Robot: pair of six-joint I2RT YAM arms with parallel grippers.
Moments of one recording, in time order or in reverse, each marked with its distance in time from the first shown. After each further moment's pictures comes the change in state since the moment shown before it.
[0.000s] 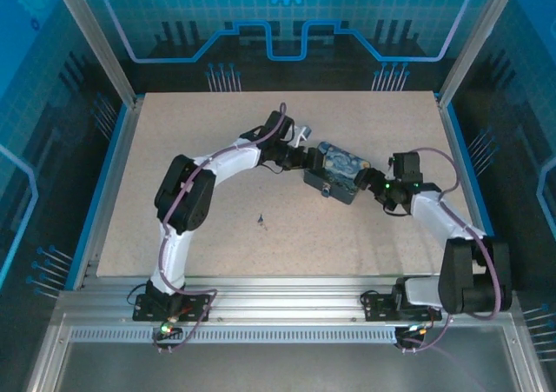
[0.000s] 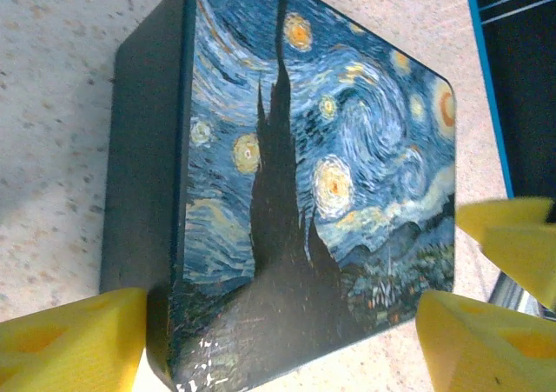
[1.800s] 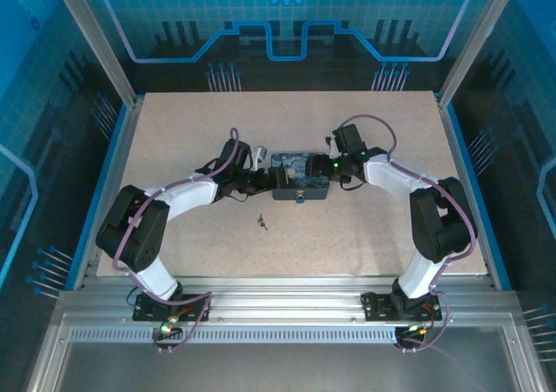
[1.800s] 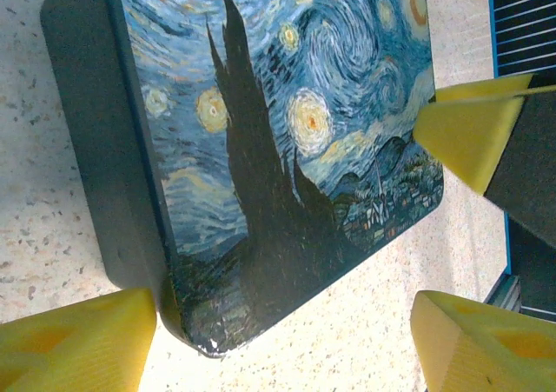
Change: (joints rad) left arm 0.100 -0.462 -0.668 0.269 -0.083 -0.167; right arm 0.346 0.372 0.402 -0.053 0.040 -0.157
